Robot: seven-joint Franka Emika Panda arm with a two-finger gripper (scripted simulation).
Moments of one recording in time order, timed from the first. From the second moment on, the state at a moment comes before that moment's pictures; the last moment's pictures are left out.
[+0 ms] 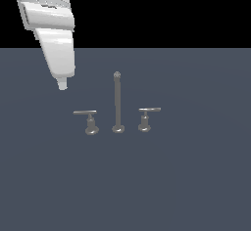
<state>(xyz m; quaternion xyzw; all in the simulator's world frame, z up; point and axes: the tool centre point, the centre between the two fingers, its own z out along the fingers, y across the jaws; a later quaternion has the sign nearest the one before) -0.102 0.155 0.209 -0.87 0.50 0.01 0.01</state>
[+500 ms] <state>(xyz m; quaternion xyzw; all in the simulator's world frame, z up) -0.067 0.162 0.170 -0.83 0.56 0.01 0.01</state>
